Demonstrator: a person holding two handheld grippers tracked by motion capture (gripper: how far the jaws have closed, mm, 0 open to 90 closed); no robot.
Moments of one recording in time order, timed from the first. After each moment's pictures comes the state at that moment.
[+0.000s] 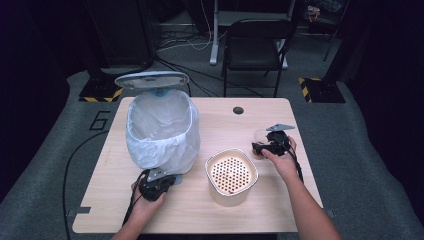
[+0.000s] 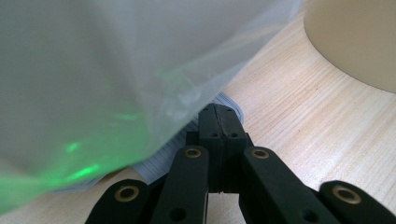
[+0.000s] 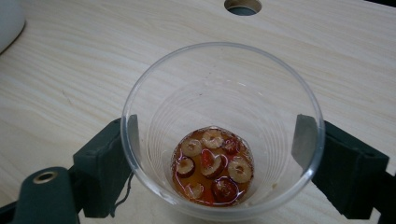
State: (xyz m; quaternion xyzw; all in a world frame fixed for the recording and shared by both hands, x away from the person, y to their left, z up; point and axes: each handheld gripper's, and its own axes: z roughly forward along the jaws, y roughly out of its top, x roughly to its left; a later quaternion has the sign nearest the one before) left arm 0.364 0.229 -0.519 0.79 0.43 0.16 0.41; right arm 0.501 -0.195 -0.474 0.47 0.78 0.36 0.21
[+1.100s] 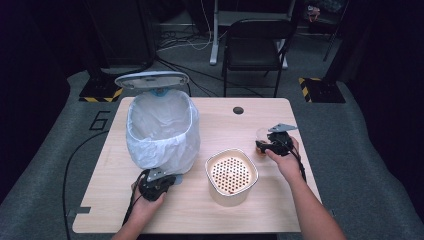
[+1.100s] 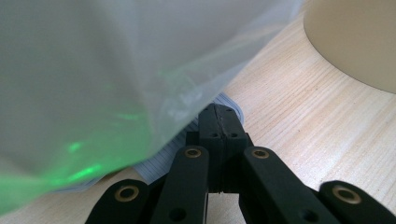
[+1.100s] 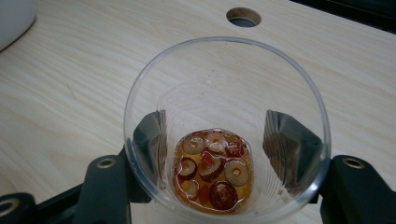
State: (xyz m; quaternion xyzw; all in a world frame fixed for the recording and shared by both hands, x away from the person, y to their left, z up) left arm 0.363 0.230 -0.519 0.79 0.43 0.16 0.41; right arm 0.495 -0.201 -0.466 0.43 0.79 0.37 0.23
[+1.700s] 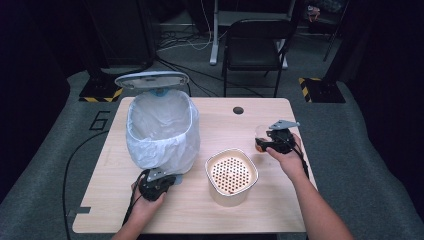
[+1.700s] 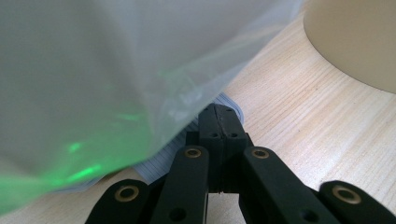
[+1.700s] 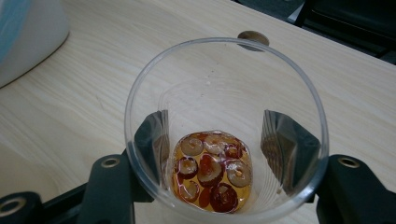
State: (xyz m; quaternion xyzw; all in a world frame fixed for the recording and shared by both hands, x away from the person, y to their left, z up) left arm 0.363 0.230 -0.519 0.79 0.43 0.16 0.41; right arm 0.486 -0.198 -0.438 0.40 0.80 0.38 0.23
